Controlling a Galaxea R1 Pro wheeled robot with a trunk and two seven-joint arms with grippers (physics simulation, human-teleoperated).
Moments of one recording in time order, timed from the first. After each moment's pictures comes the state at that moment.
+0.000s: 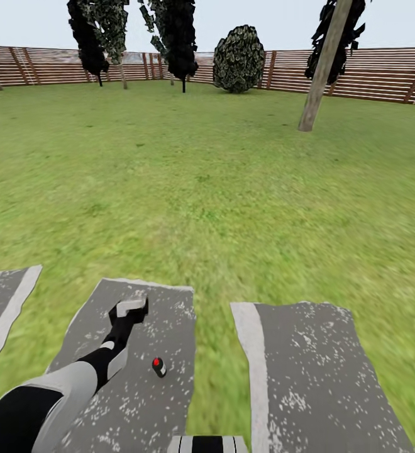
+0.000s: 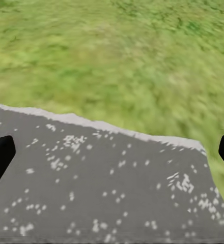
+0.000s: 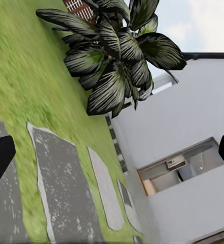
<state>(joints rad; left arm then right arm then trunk) -0.89 0.03 -0.17 -0.04 0.27 -0.60 0.01 -0.22 -0.82 -0.23 -0.35 0.05 -0.38 -0.66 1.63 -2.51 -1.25</state>
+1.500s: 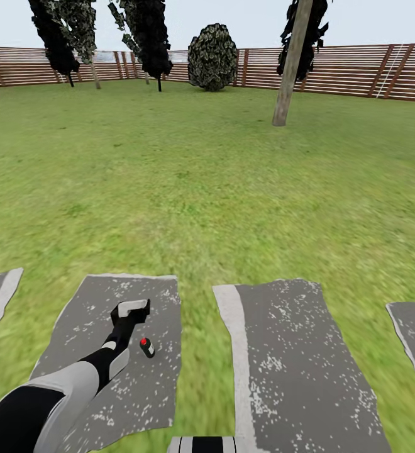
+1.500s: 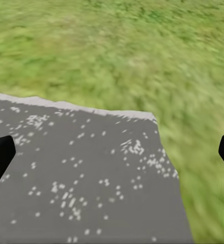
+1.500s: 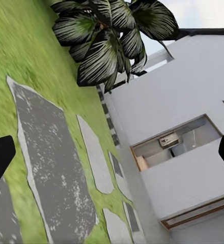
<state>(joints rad) -0.89 0.02 -0.17 -0.04 0.27 -0.60 0.01 -0.22 -0.81 -0.23 -0.35 0.06 -0.38 -0.66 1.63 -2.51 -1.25</state>
